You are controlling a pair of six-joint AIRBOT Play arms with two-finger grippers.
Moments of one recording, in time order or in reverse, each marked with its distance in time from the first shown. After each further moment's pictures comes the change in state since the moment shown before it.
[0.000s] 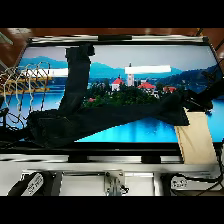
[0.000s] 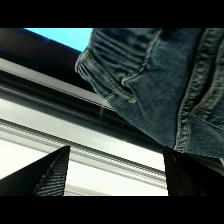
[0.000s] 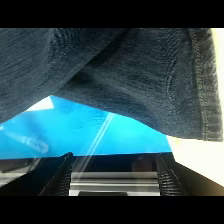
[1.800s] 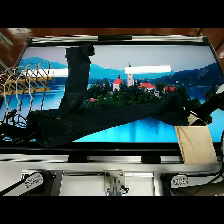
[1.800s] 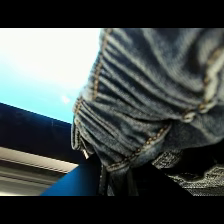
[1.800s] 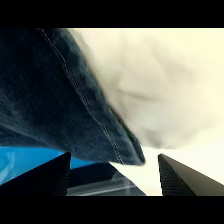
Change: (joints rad) left arm 0.074 -0.267 -0.018 -0.209 0.238 0.126; right arm -0.092 -0.101 -0.160 -0.141 -0.114 0.098
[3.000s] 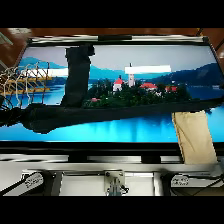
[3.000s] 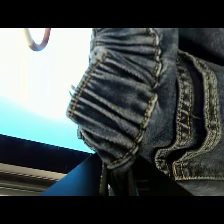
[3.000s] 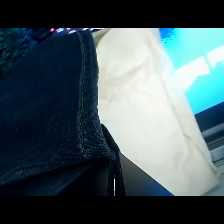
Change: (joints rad) left arm 0.002 -0.003 0.348 -0.005 -0.204 0.025; right arm -0.069 0.067 0.544 -0.160 0.259 -0.022
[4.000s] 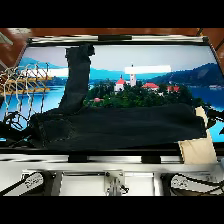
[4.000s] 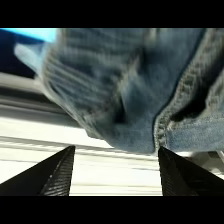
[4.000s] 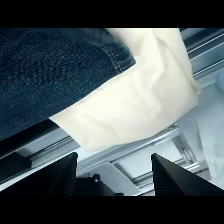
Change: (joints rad) left arm -0.003 0.008 -0.225 0.083 -0.166 -0.016; right arm 0.008 0.102 -0.453 -0.181 0.040 -0.023
